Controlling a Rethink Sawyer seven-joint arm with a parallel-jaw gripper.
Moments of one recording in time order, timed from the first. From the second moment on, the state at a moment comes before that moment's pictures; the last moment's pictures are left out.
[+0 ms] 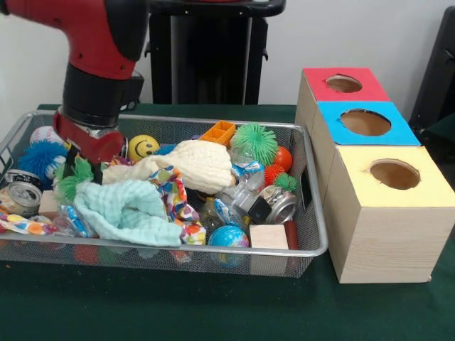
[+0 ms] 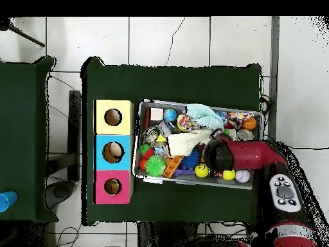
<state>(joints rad) -0.54 -0.49 0.05 1.49 -0.62 0.32 2.56</state>
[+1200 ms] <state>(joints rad) -0.68 -0.53 0.31 1.57 -0.59 0.40 2.55</state>
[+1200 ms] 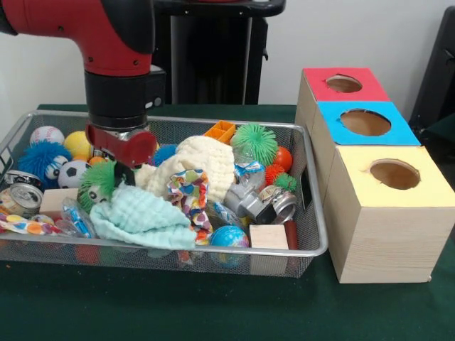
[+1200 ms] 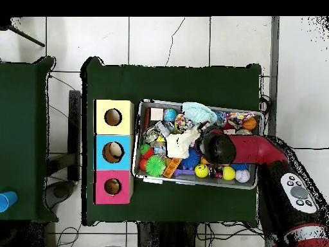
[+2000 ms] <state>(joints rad) -0.54 -0.68 0.33 1.77 -0.38 0.40 2.55</state>
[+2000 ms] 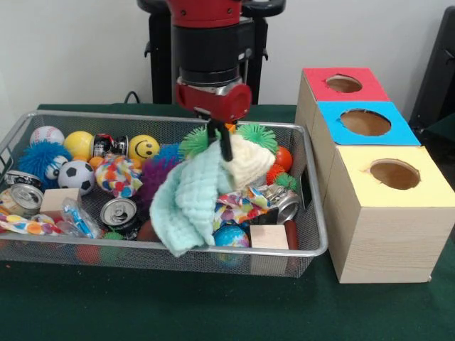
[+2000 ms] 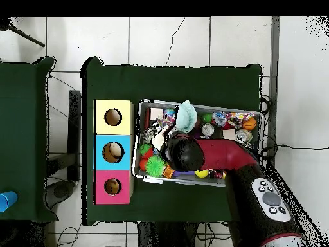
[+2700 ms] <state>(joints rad) -0.45 -0.66 0.33 1.80 -0.35 0.39 2.55</state>
